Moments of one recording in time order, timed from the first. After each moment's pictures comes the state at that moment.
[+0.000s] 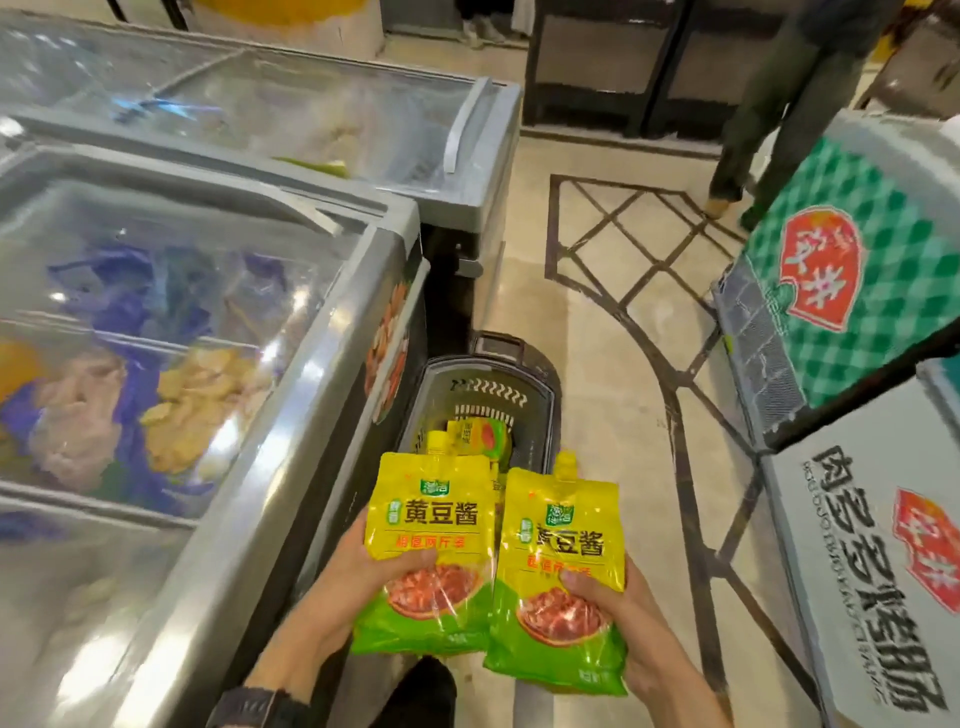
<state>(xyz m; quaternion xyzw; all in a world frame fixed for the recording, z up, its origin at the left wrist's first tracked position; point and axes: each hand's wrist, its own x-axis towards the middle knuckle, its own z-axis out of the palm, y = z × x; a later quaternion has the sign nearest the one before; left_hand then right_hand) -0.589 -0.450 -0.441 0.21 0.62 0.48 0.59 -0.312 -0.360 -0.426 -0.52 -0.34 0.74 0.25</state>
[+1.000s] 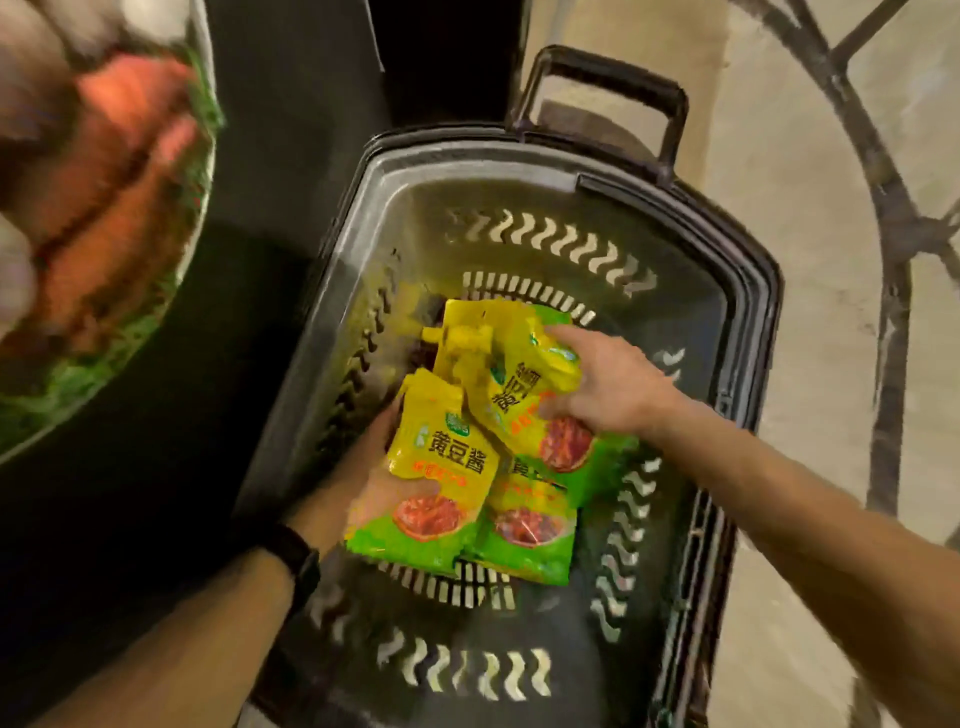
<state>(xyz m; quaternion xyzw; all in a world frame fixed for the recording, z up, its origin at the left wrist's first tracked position) -0.702 -0.159 -0.986 0.23 0.72 0.30 0.58 -0.524 0.046 -0.905 -0.43 -0.80 0.35 -0.22</state>
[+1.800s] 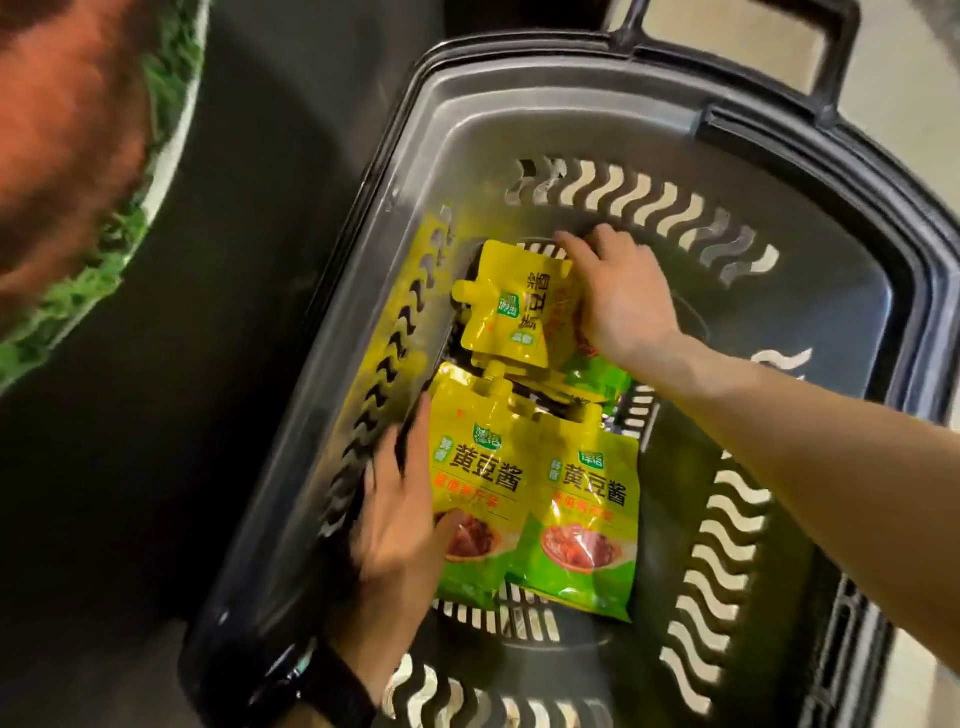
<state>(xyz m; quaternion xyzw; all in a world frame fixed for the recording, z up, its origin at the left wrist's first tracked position) -0.668 -0.183 -0.986 0.33 0.86 0.11 0.38 -0.588 0.087 -1.032 -0.34 -0.93 0.08 -0.08</state>
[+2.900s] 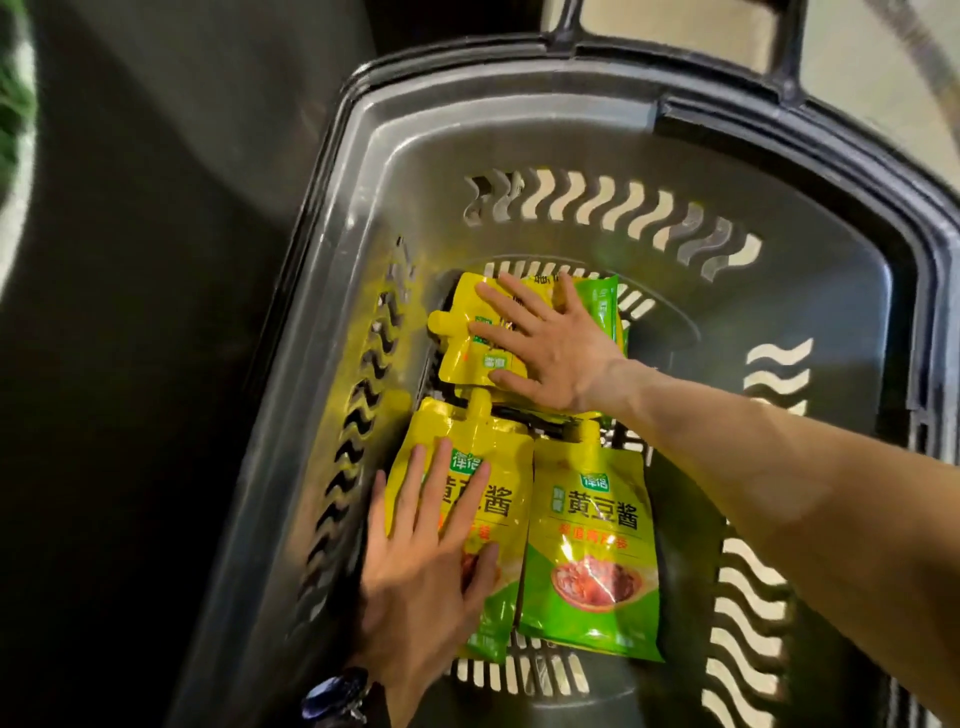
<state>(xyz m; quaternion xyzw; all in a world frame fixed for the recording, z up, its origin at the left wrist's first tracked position) -0.670 -0.197 -1.059 0.60 0.78 -0.04 0.18 -0.590 0.074 -1.096 -0.18 -0.97 0.04 -0.18</state>
